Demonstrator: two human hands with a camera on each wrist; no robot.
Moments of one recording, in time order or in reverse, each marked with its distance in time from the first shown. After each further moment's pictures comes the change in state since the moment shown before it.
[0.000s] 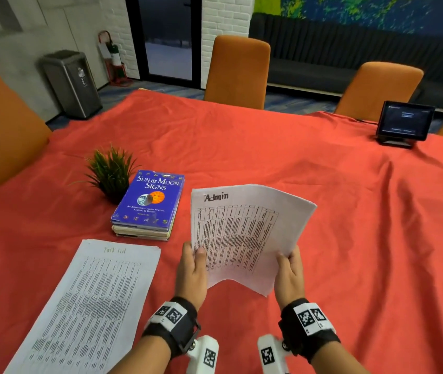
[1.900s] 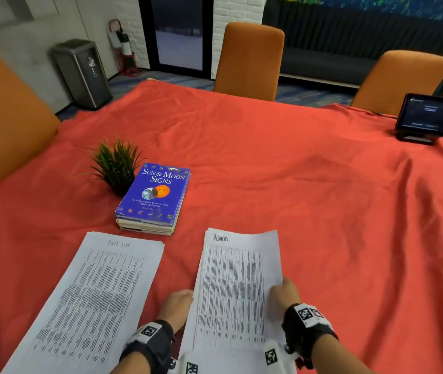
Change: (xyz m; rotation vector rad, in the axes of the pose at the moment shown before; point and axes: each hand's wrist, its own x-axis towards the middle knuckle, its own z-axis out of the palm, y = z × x) left_hand -0.013 -0.091 -0.041 0.218 -0.360 -0.627; right_hand 0.023 0.087 -0.022 -0.646 -0.166 0.606
